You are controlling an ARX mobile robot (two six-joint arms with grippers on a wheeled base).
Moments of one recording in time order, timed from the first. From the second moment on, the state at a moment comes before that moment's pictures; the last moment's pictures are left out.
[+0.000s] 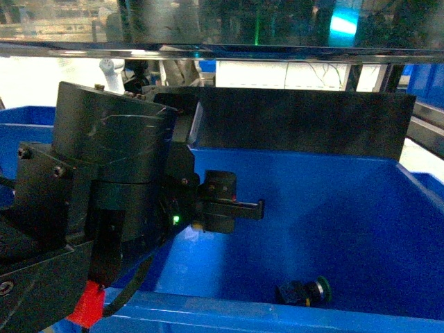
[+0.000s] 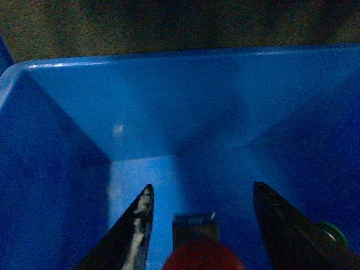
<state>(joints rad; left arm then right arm) -0.51 1.97 0.76 0.78 -0.23 -0.18 -0.21 0.06 0.04 -0.01 -0.28 0.00</state>
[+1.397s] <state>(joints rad) -0.59 0.58 0.24 0.13 -0.62 -0.18 -0.21 0.06 0.04 -0.01 -0.28 0.00</state>
